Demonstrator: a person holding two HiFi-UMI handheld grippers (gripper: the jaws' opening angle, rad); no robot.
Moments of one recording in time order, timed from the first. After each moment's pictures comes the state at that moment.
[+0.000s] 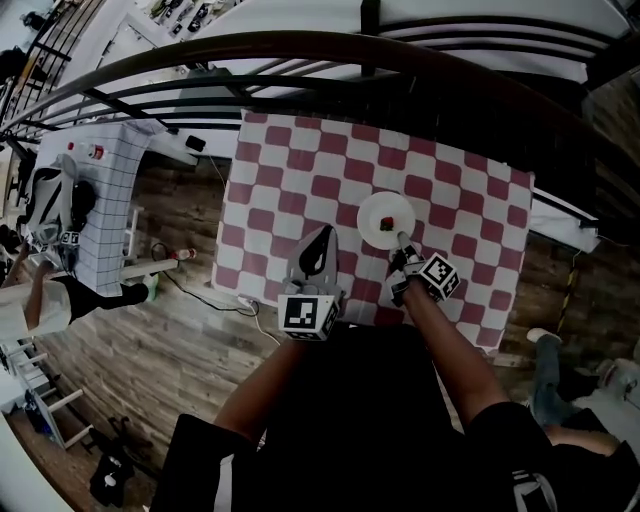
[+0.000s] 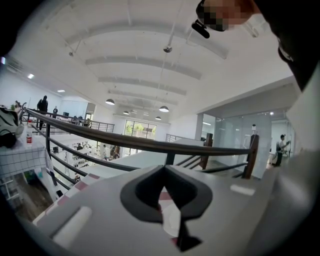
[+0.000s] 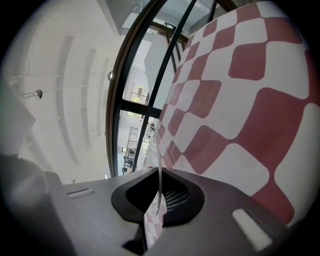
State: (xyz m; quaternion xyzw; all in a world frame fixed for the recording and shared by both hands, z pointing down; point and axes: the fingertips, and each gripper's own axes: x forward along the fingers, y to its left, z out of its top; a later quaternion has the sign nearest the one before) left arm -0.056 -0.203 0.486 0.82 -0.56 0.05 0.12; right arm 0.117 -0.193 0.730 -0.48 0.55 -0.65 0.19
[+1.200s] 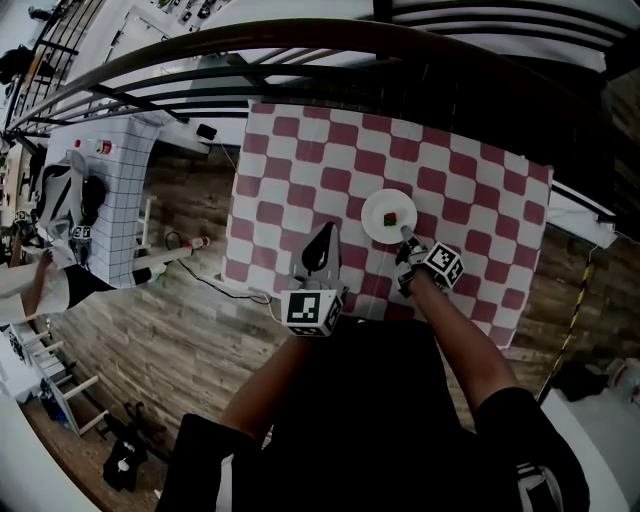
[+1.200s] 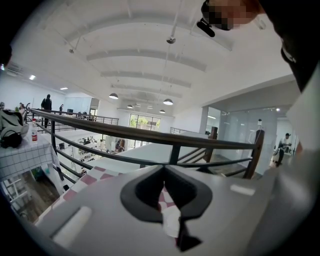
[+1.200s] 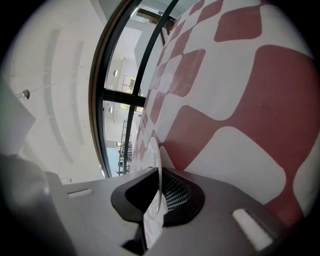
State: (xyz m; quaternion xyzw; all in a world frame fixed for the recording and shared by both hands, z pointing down) left arm -0.066 -0.212 0.512 0.80 -0.58 0.09 0.14; right arm 0.099 -0.195 0.788 -0.46 0.53 -0.70 0.15
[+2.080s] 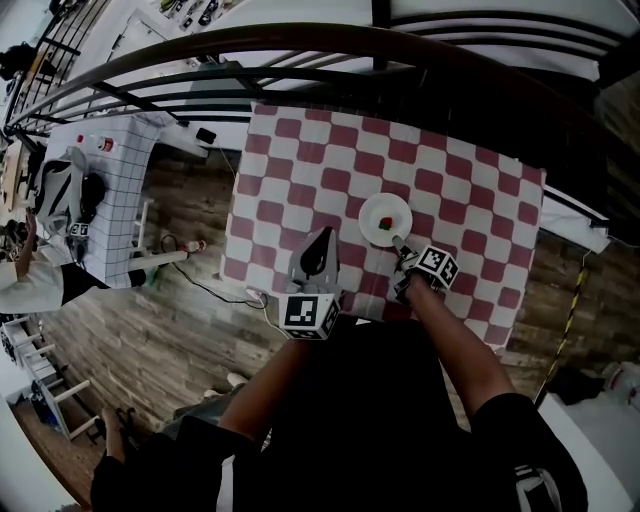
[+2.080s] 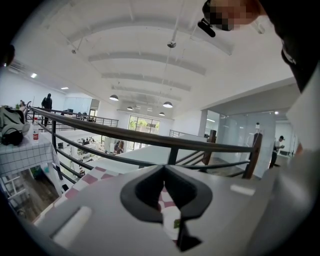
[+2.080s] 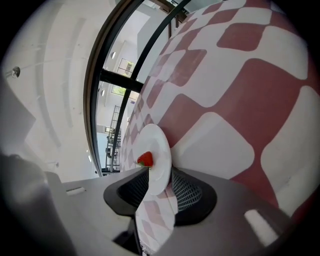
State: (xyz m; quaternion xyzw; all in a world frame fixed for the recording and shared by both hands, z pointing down) left arm -0.072 -0.187 0.499 0.80 -0.58 0.07 0.14; right arm 0.087 -0.155 0.789 -0.46 0.53 -0.71 0.04
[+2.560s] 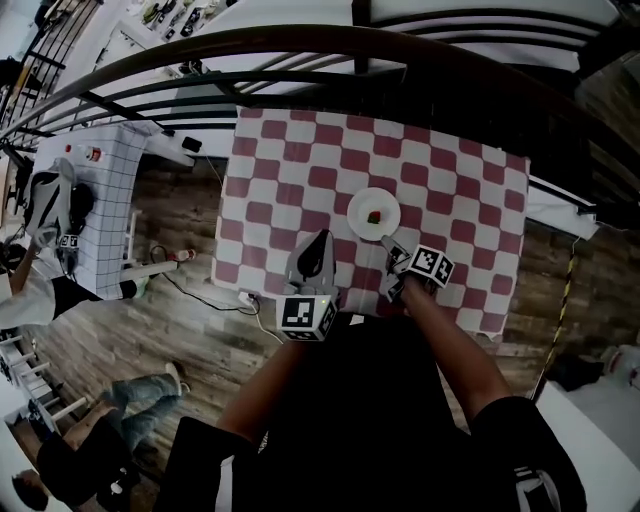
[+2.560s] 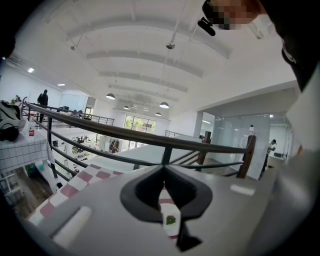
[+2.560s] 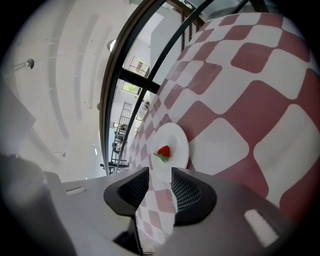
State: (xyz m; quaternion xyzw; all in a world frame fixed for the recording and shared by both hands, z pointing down) left arm -0.063 -0.166 0.500 0.82 -0.56 0.06 0.15; right arm 0.079 -0.142 0.743 -0.44 0.58 -0.68 0.03
